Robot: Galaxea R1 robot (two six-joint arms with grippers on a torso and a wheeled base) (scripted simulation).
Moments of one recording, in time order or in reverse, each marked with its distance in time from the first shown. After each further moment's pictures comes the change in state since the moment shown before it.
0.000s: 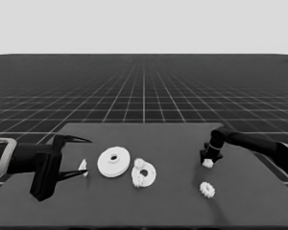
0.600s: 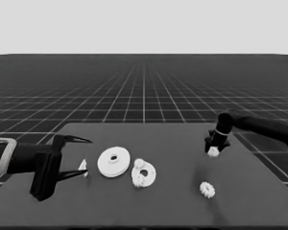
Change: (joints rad) left arm 0.000 0.000 0.000 0.000 0.000 0.000; right arm 0.175 -0.085 0.170 0.070 -0.162 0.068
